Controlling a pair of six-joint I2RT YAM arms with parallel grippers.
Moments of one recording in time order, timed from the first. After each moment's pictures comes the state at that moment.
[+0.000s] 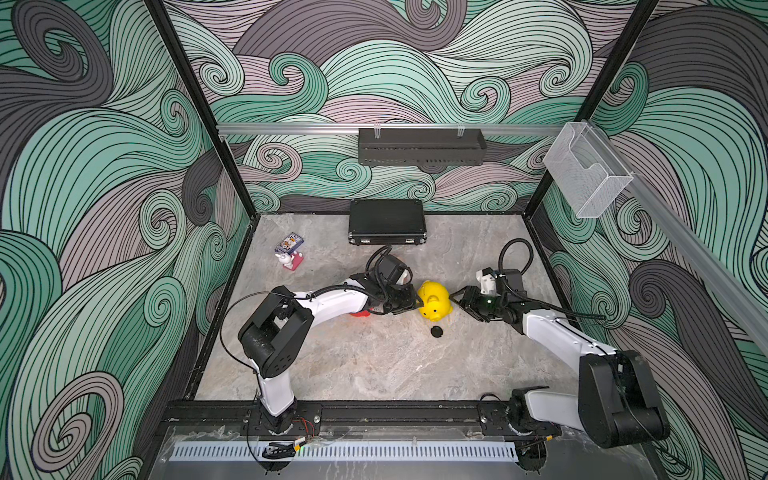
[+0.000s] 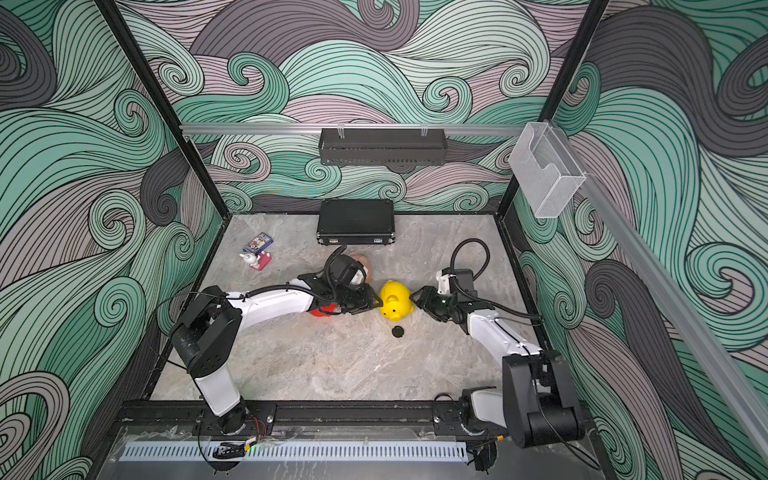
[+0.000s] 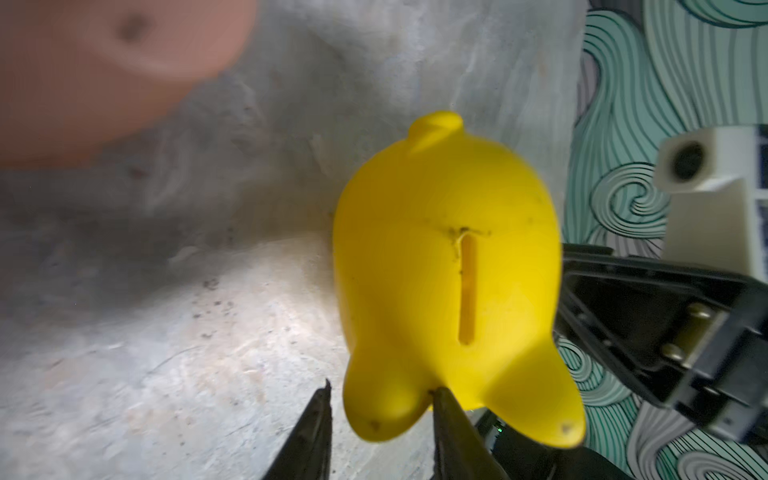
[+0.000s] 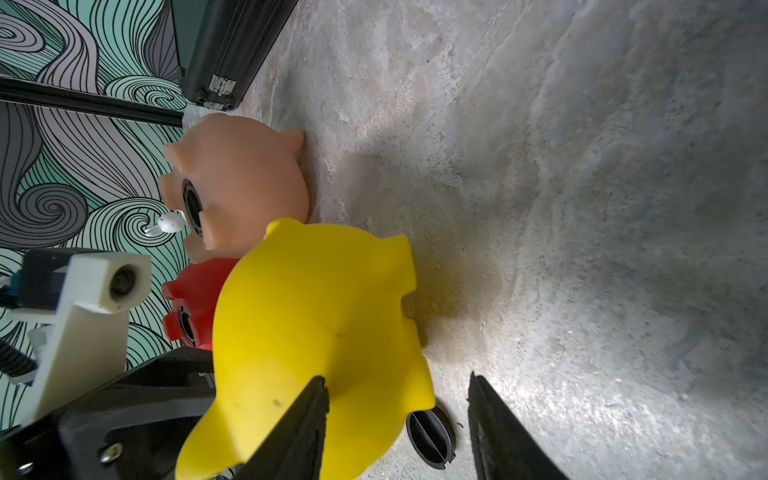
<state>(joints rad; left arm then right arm) -0.75 1.78 1.13 -0.27 0.36 -0.88 0.14 1.30 0.59 -0.17 -0.53 0.64</state>
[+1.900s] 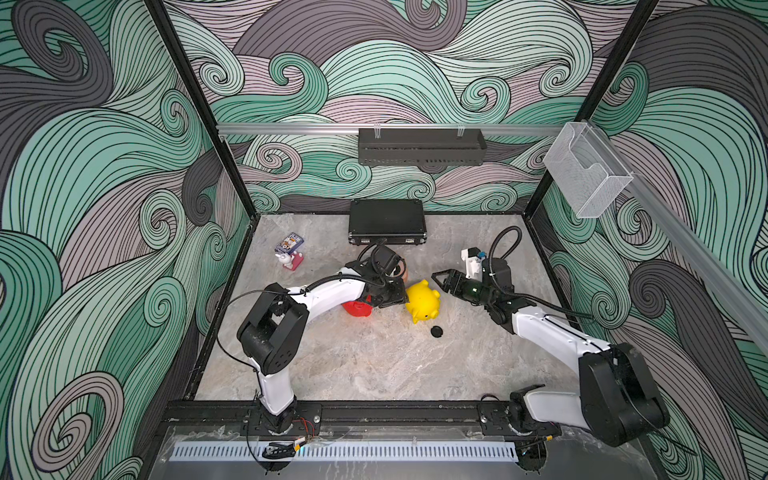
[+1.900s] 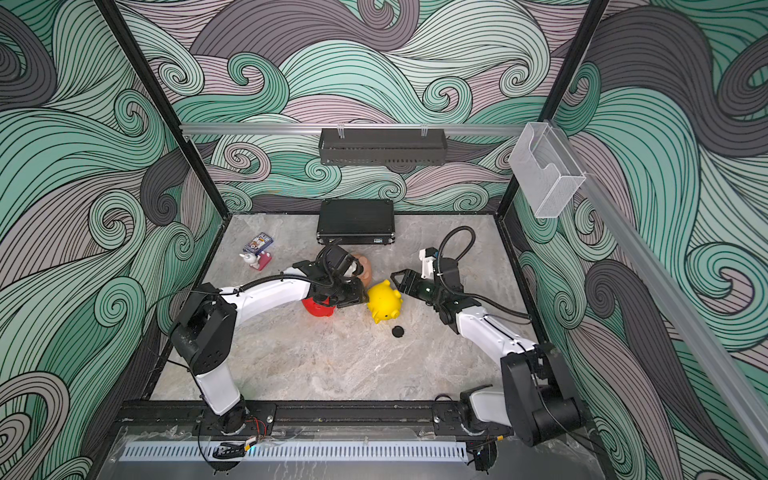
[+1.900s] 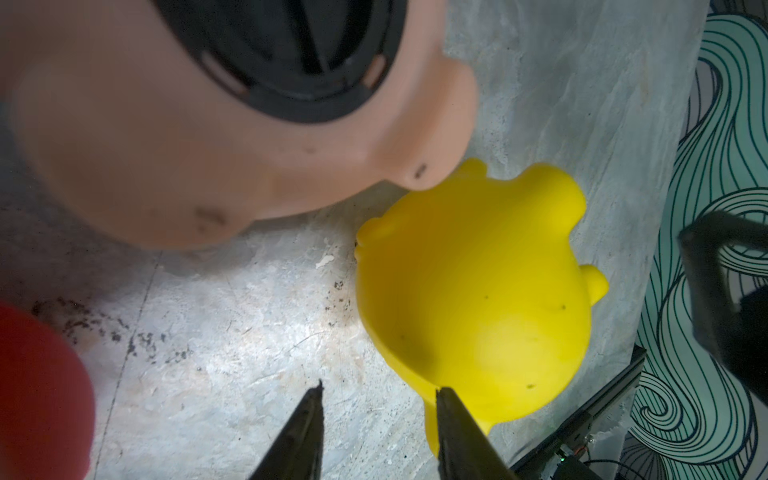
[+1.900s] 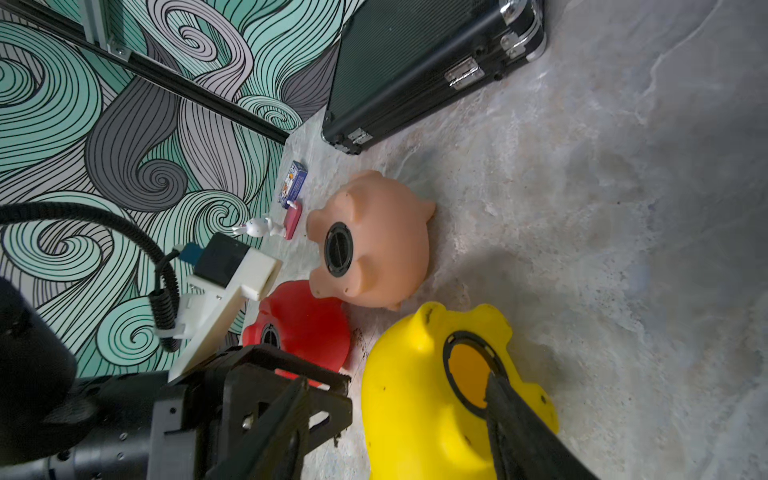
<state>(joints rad) -0.69 1.79 1.26 -0.53 0.26 -0.76 0.30 1.35 0.63 0.20 -0.43 0.67</state>
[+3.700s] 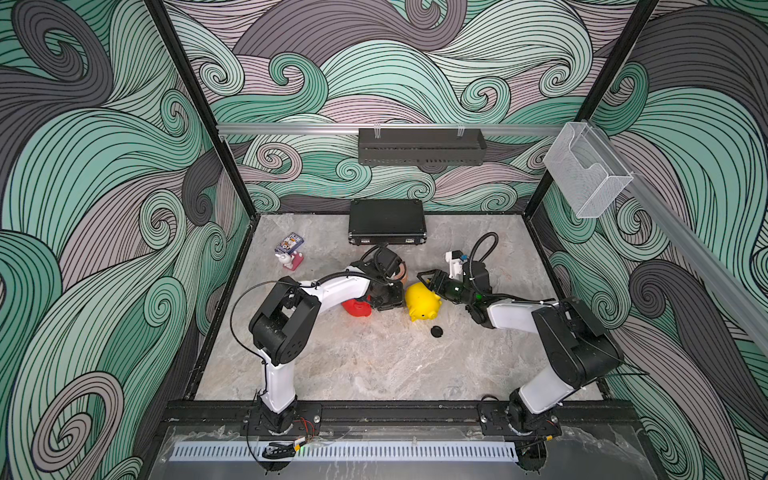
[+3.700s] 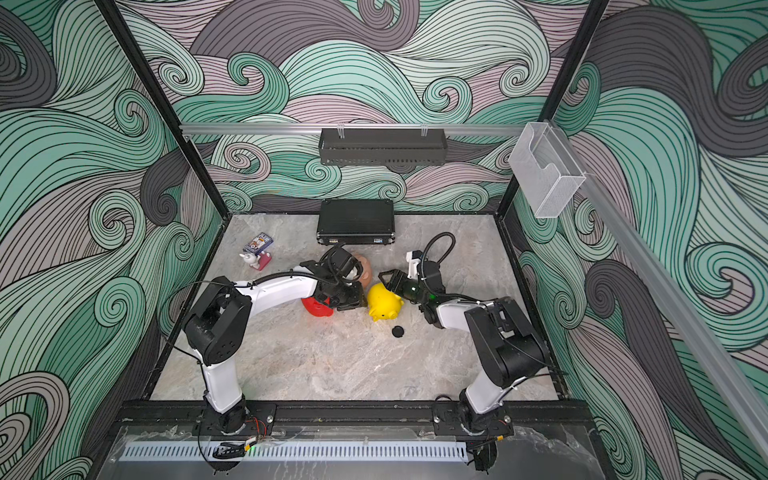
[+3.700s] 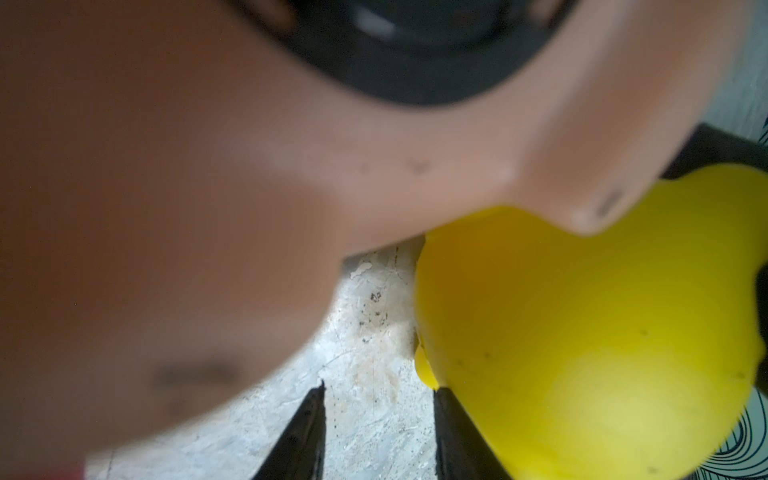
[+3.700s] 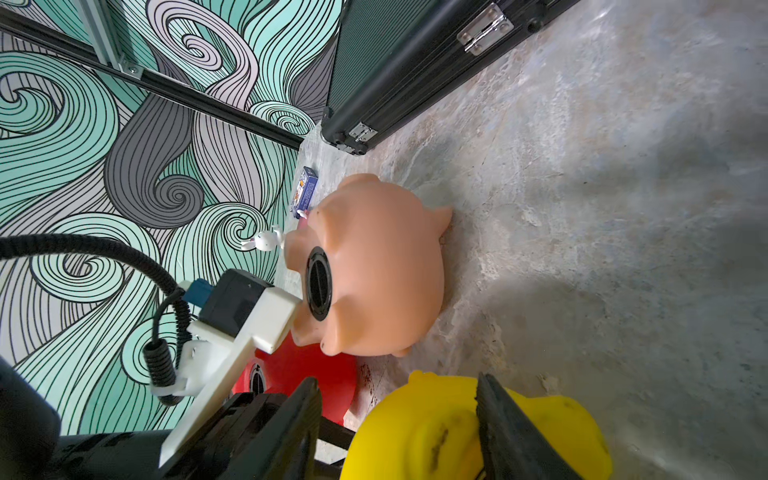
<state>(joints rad) -0.69 1.88 1.29 -0.56 0.27 -0.74 0.37 1.62 0.63 0.55 -0.45 0.82</state>
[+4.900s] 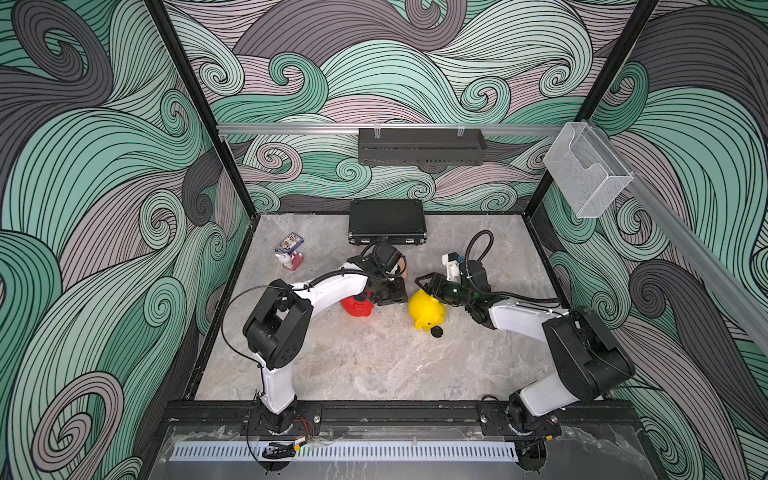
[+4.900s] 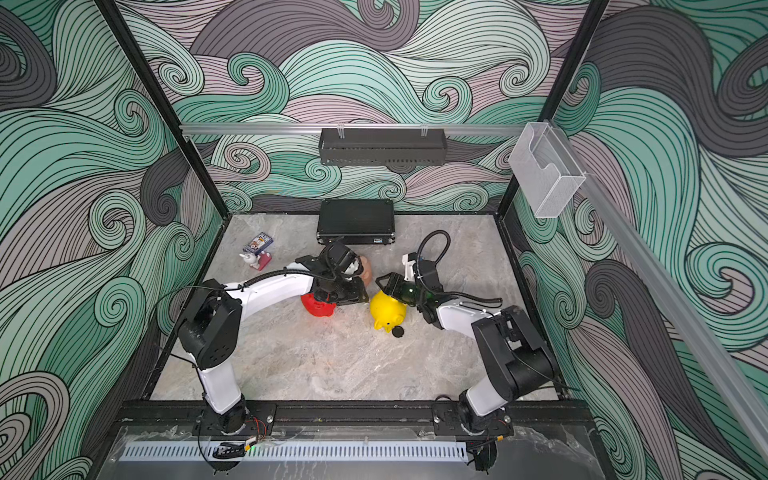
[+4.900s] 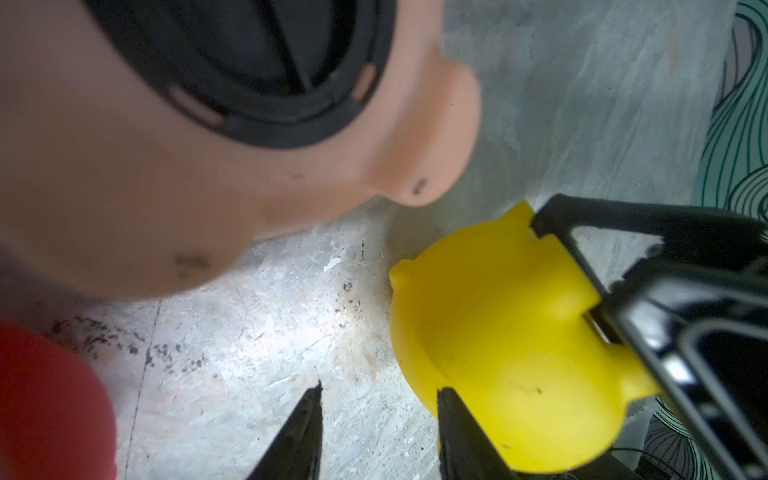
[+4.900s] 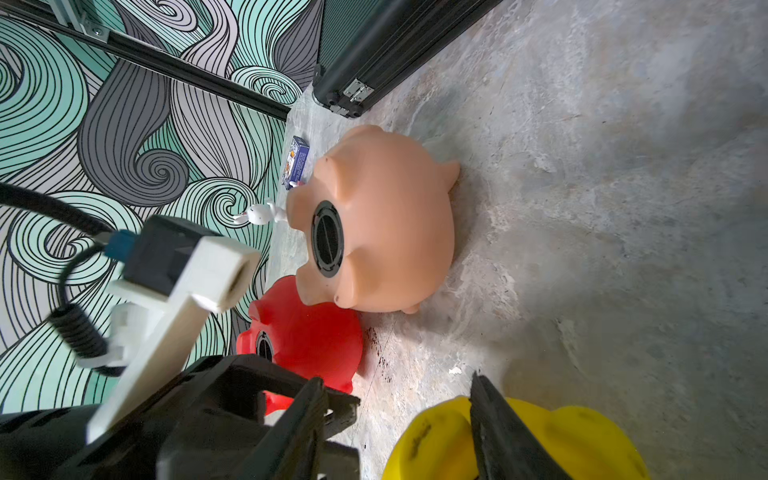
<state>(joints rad) -0.69 1.81 1.33 -0.62 0.28 -0.66 0.41 1.56 0.65 0.37 -0.44 0.82</state>
